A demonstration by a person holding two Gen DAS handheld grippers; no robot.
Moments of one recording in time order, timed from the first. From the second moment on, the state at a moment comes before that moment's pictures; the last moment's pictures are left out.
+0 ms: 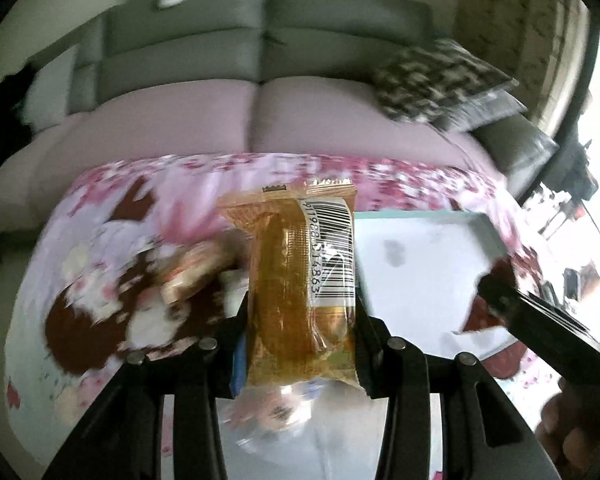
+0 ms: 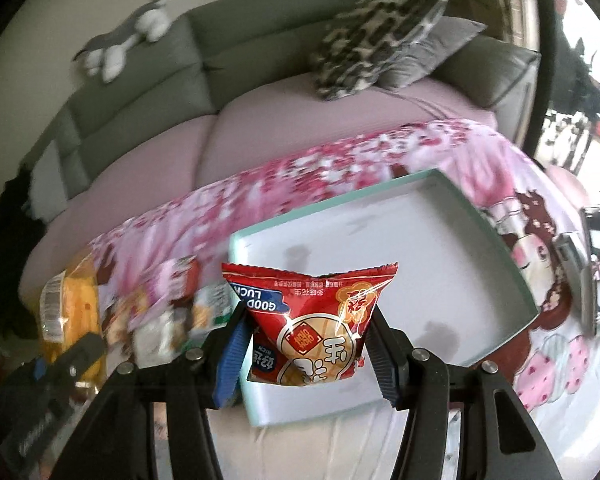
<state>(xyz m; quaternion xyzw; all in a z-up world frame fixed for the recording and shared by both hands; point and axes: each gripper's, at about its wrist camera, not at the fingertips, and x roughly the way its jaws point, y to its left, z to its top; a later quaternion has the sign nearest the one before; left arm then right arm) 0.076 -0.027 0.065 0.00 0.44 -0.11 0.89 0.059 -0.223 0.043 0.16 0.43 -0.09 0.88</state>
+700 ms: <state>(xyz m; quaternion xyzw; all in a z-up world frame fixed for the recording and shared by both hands) 0.168 -0.172 -0.013 0.05 0.53 -0.23 0.81 0.148 -0.348 -0.023 0.13 0.52 -0.18 0.82</state>
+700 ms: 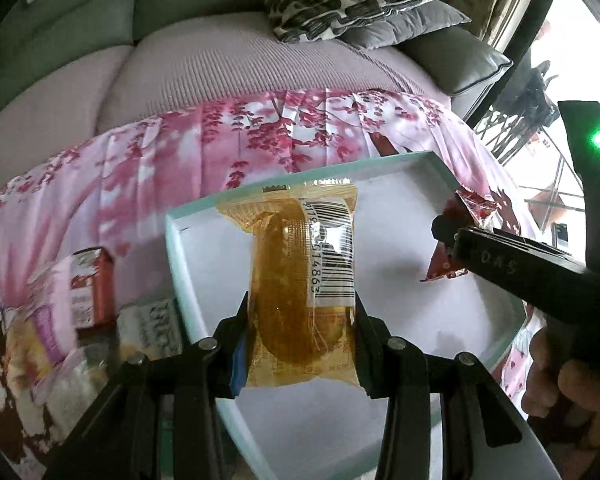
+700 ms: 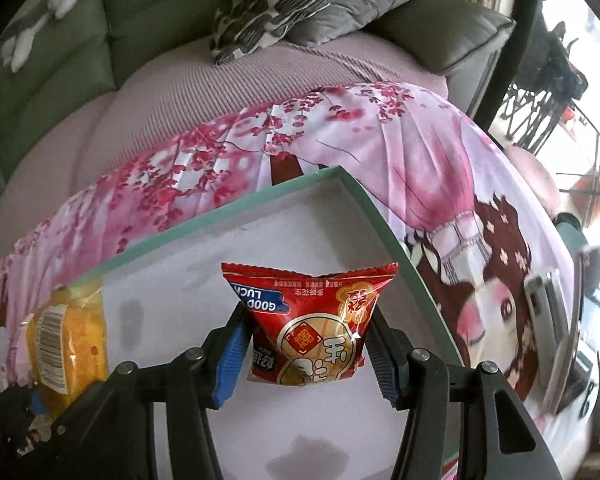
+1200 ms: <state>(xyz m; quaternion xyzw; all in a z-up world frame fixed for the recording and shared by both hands) 0.183 -0.179 -0.027 0.05 0.55 -0.22 0.81 0.169 -0.356 -0.033 0.10 0.55 -0.18 0.81</state>
